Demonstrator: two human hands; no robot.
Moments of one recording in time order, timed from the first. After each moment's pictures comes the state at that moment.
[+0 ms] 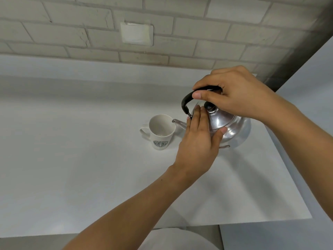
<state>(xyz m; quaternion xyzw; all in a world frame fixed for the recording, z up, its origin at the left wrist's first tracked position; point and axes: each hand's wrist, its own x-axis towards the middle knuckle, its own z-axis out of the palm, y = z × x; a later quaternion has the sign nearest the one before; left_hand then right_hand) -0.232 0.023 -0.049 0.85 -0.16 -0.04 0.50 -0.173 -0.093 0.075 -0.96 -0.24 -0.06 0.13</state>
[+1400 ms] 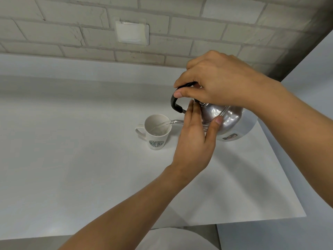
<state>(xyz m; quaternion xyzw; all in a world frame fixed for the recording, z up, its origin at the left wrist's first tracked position) -0.235 0.022 -0.028 0.78 -0.13 0.03 0.61 -0.162 -0.062 0.102 -0.95 -0.31 -0.05 -0.03</state>
